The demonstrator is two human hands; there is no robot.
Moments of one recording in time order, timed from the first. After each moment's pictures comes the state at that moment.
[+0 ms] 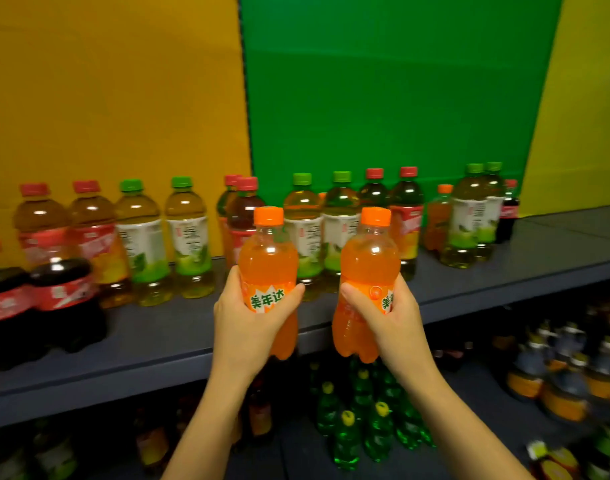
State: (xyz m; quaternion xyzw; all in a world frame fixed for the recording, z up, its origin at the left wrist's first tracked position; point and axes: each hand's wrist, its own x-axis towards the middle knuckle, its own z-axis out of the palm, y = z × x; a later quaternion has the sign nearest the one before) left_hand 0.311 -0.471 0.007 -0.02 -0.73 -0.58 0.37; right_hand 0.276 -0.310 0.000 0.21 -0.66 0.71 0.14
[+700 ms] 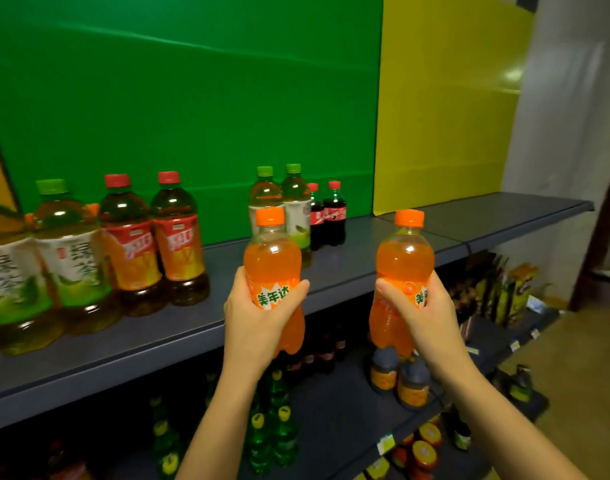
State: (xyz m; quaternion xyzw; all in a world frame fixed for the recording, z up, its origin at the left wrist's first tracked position) left_hand 0.185 -0.136 -0.002 -0.09 -0.70 -0.66 0.27; right_hand 0.184 0.058 -0.011 0.10 -0.71 0.65 0.27
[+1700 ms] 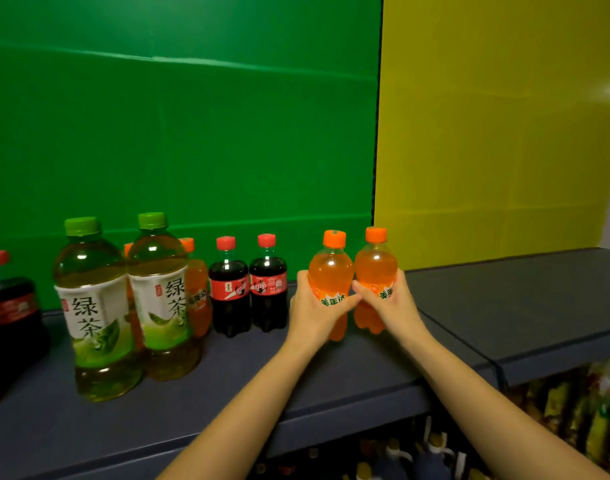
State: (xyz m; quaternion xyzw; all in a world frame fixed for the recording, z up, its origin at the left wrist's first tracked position) left_hand -0.146 0.096 0.011 -0.05 -0.77 -0.57 0.28; right_hand -0.193 0.226 0.003 0.20 -0.70 0.66 0.16
